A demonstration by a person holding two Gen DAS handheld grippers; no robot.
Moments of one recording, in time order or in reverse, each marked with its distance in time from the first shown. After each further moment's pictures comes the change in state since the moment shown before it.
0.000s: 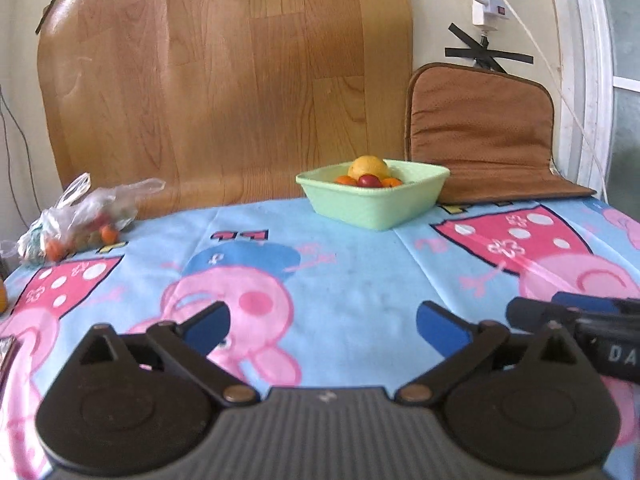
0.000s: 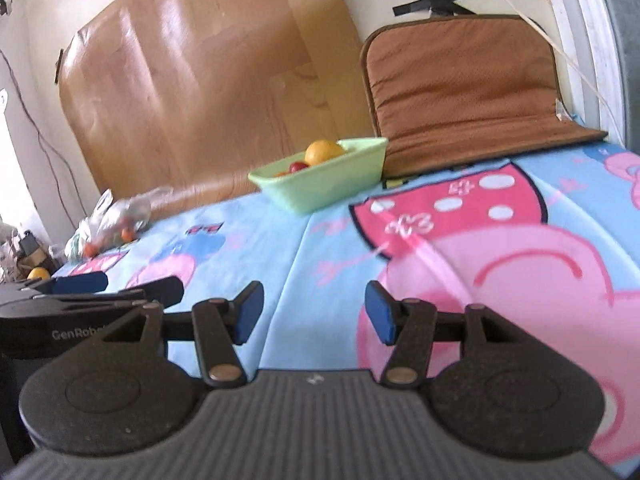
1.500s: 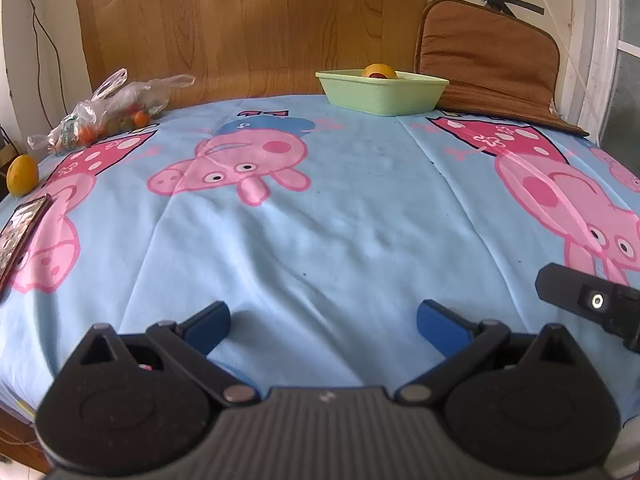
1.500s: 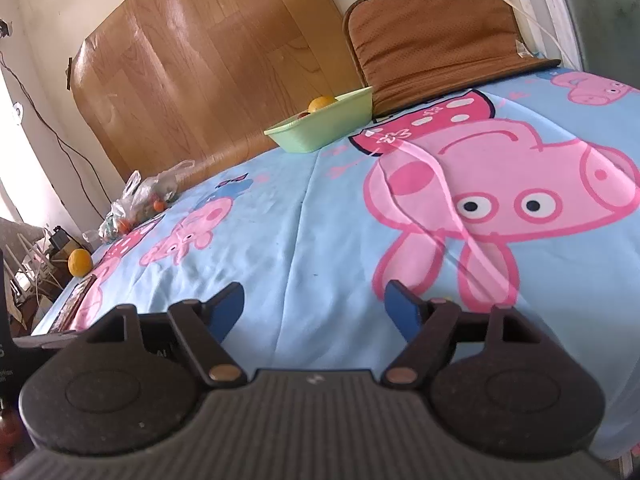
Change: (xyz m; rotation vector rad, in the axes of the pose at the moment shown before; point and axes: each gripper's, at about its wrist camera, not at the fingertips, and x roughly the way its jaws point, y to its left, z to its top) left arm -0.061 -0.004 -0.070 -0.089 0.222 0.014; right arm -0.082 0.009 -0.061 0.122 0.057 0.025
